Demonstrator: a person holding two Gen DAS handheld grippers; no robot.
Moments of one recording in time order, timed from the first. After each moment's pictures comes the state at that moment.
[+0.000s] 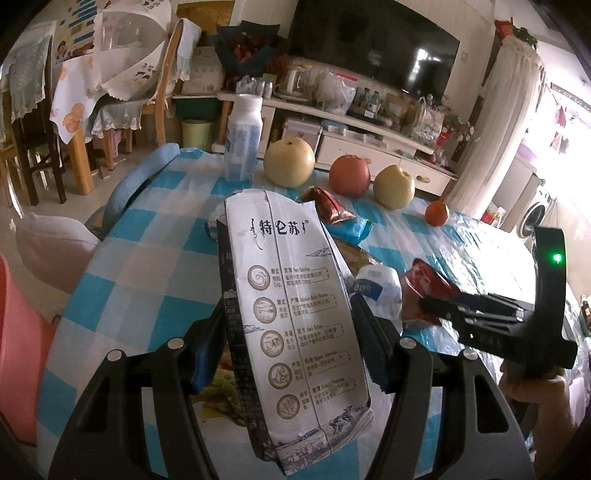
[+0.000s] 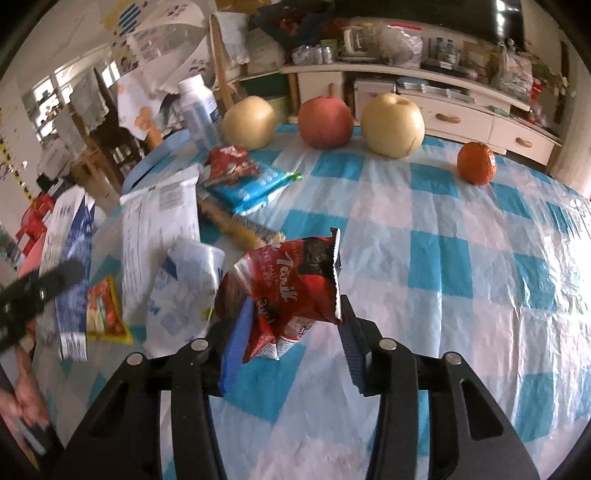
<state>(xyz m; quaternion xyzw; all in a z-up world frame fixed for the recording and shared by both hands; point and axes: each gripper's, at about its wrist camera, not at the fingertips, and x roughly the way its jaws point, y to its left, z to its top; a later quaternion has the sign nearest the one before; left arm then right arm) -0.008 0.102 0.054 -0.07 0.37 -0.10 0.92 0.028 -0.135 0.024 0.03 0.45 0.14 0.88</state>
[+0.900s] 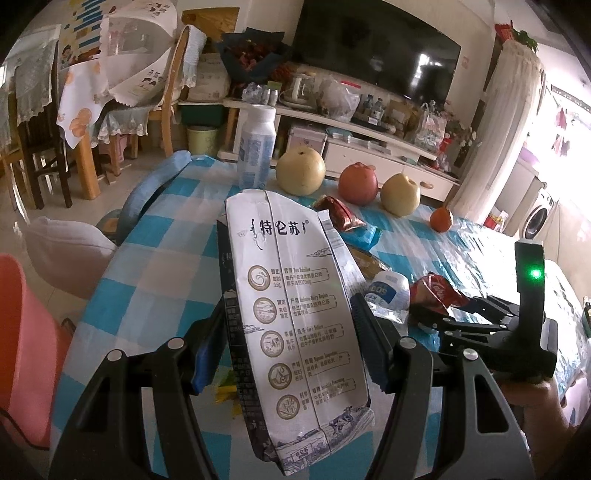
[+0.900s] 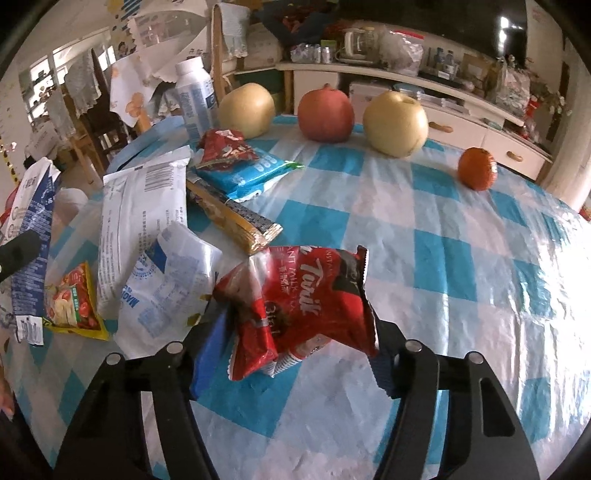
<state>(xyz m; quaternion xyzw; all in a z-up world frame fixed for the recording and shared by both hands) -0.015 0.120 0.060 -0.07 0.36 -0.09 0.93 0.034 -0.118 0.016 -0.01 0.44 0.10 0.89</state>
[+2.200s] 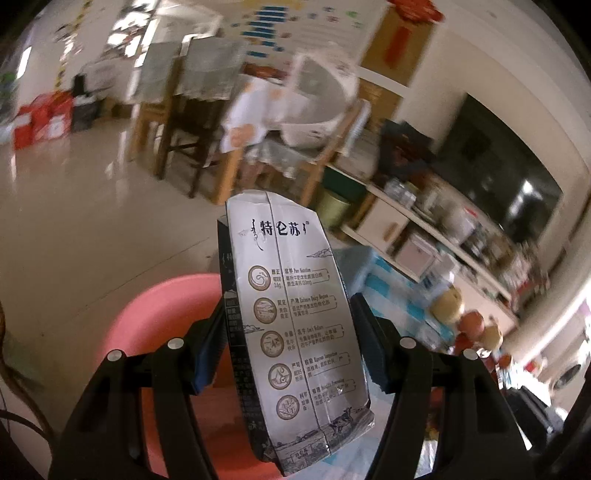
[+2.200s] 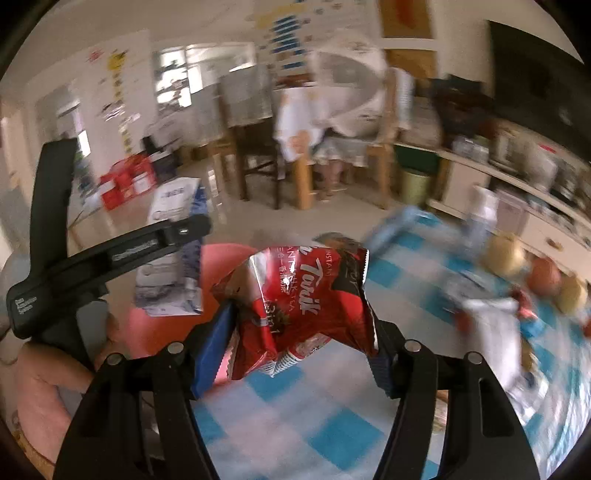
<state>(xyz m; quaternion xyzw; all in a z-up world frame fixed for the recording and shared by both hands) -0.103 0.380 0.114 -0.25 0.25 0.14 0.93 -0.066 0.217 0.135 -0.08 0.31 0.36 0.88</state>
